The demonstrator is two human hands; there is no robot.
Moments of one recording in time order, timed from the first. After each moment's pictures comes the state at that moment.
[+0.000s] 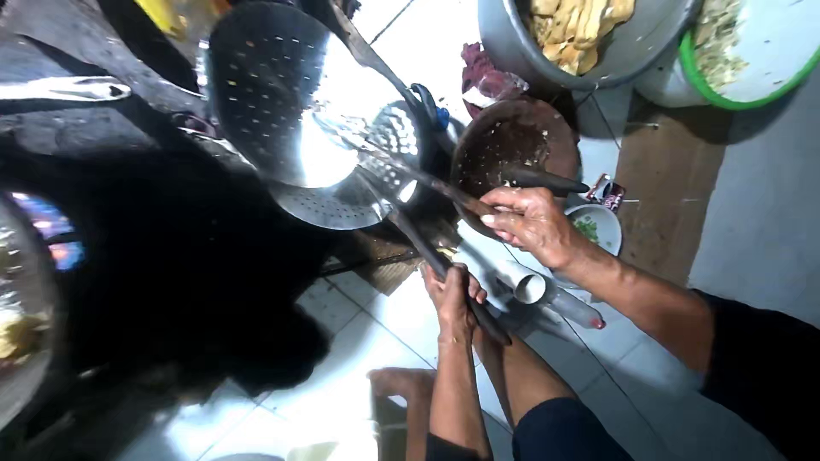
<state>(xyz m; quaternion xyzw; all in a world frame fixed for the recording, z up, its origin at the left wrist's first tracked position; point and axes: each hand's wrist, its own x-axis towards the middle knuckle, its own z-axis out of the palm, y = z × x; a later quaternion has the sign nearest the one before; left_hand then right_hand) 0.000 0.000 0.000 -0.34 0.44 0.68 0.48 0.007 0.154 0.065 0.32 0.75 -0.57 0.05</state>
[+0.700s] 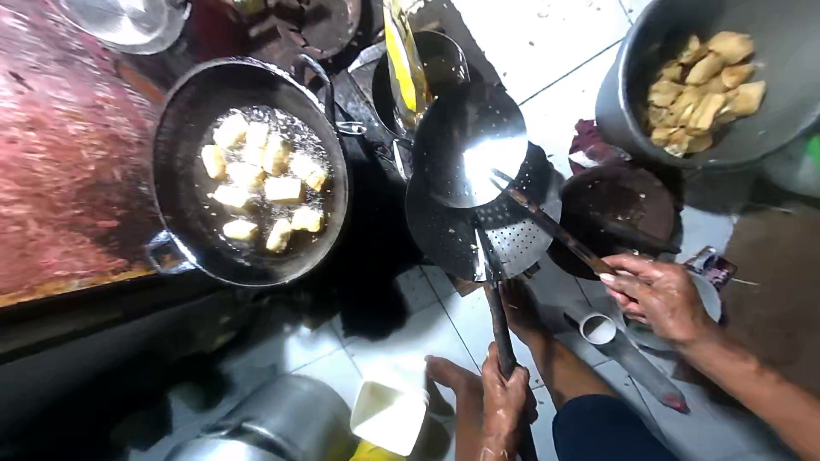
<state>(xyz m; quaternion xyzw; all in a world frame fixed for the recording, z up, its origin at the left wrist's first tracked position) 0.026 -0.125 0.149 -0.21 0.66 0.53 0.49 0.030 0.123 0.155 0.40 0.69 -0.60 0.07</state>
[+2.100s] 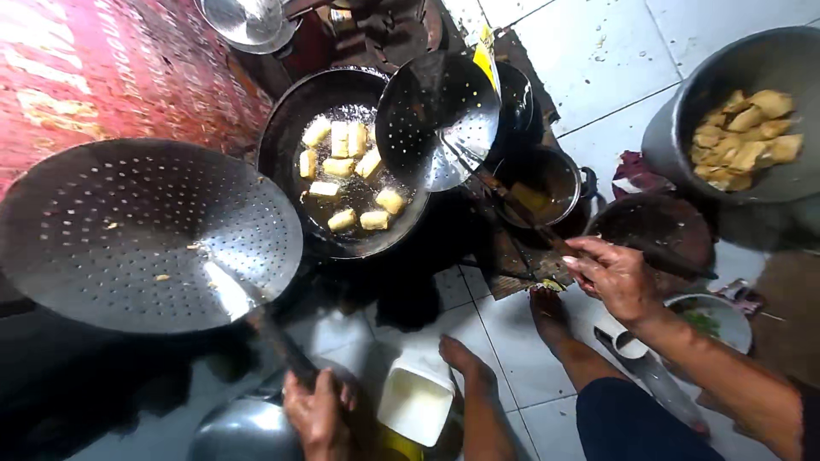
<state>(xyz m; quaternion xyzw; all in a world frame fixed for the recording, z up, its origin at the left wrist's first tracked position) -0.124 -0.371 0.271 -0.38 0.80 0.47 0.05 -0.074 0.009 0.197 0.26 0.75 -0.60 -0.02</state>
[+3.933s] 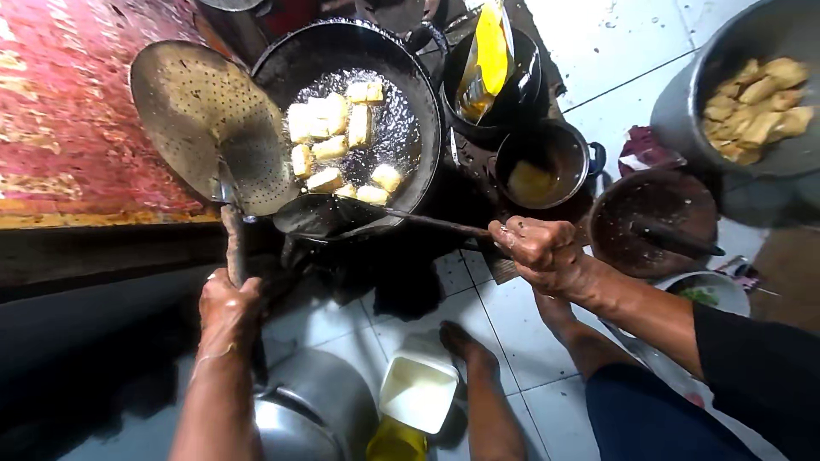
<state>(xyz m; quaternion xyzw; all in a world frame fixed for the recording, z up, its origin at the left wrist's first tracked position) -0.296 -0.445 0.259 -0.22 0.95 0.09 0.22 -0.131 -0.059 0.173 -0.10 0.95 -0.26 -0.13</state>
